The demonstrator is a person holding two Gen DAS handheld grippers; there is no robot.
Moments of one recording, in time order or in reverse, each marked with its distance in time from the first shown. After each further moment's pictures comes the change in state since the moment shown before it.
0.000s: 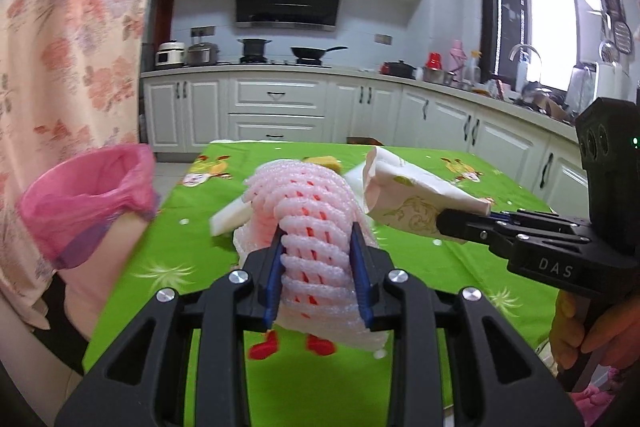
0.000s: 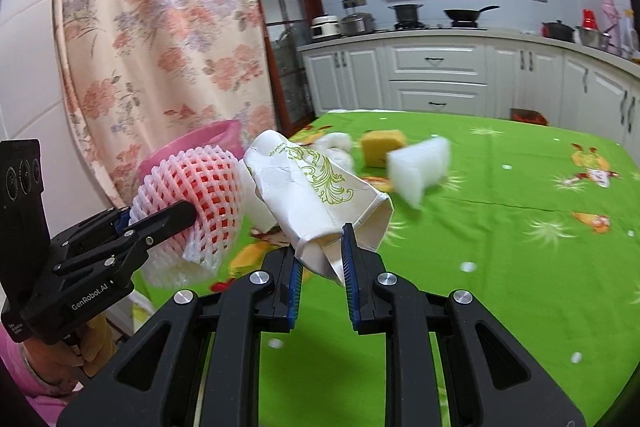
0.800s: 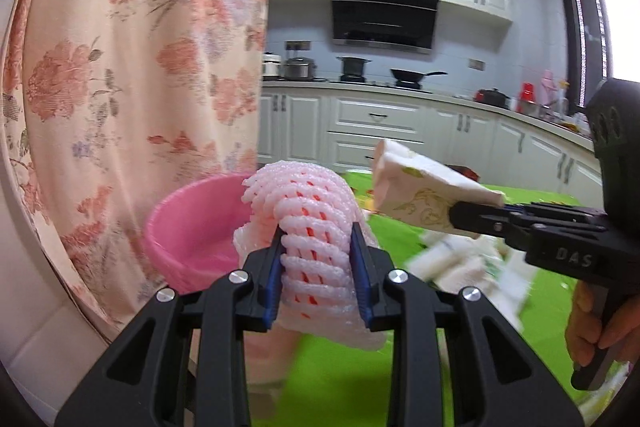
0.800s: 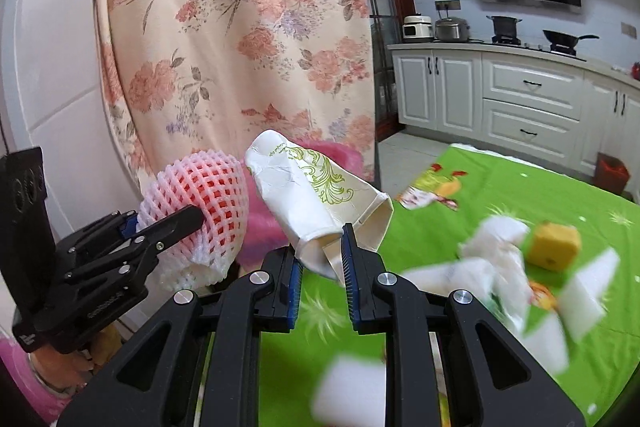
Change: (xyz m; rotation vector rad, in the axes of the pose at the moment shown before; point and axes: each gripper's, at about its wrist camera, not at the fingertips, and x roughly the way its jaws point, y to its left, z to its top) left arm -0.015 0.174 0.048 -0.094 -0.056 0.303; right arm 0.130 0.130 0.093 -0.147 0.022 0.241
